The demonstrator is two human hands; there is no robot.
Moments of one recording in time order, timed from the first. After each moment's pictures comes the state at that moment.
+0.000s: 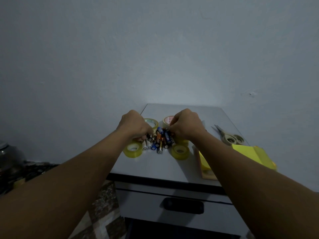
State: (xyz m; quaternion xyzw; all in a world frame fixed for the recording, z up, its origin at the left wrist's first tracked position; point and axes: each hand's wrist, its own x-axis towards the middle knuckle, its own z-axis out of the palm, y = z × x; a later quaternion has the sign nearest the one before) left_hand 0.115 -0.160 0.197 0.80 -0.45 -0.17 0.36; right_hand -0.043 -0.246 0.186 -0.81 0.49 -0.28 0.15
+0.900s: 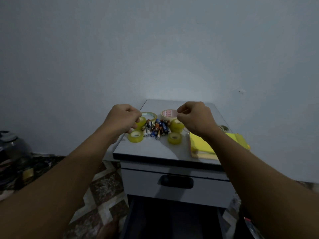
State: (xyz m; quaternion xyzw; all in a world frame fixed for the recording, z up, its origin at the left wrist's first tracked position) left_hand 0.093 -0.059 0.220 0.70 -0.44 -0.20 0.52; right_hand -0.104 -0.163 0.218 -0.78 0.45 -0.38 0.19
